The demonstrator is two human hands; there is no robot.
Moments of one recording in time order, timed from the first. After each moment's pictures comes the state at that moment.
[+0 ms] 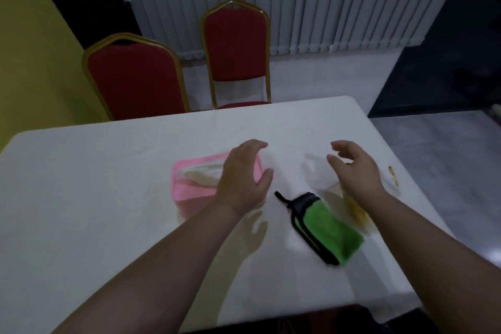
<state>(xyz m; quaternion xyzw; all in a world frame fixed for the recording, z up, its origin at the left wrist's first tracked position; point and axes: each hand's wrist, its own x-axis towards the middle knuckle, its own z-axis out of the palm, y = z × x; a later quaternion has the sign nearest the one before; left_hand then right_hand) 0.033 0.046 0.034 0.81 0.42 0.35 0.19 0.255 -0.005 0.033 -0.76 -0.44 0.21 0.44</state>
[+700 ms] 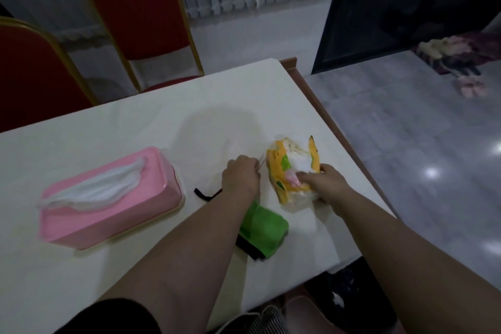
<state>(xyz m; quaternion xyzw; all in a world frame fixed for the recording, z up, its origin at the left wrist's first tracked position) 0.225 0.051 -0.063 0.83 0.51 -0.01 0.20 0.375 -0.056 -0.054 -0.81 -0.17 0.45 0.33</state>
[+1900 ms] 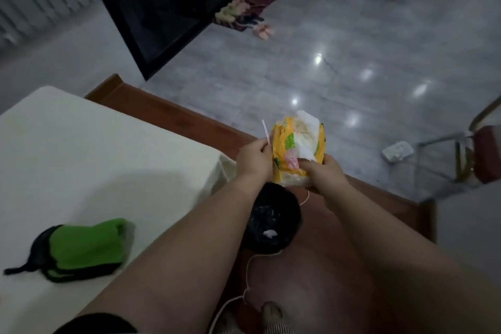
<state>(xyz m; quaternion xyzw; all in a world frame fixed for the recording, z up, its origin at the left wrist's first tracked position) 0.388 -0.252 -0.031 0.84 0.23 0.00 0.49 0.407 -0.397 -0.049 -0.73 0.15 0.21 0.63</state>
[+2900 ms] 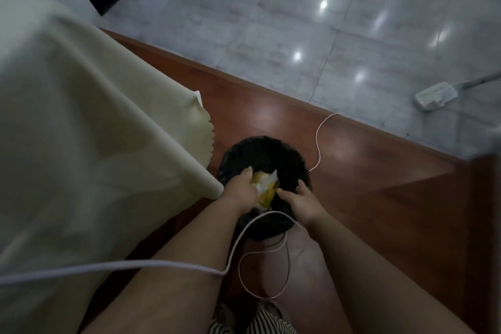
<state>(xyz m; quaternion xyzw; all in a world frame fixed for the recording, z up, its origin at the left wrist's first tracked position) 0.402 -0.274 -0.411 0.83 0.21 -0.34 0.38 0.406 -0.430 -0.455 -0.69 0.23 0.38 0.57</state>
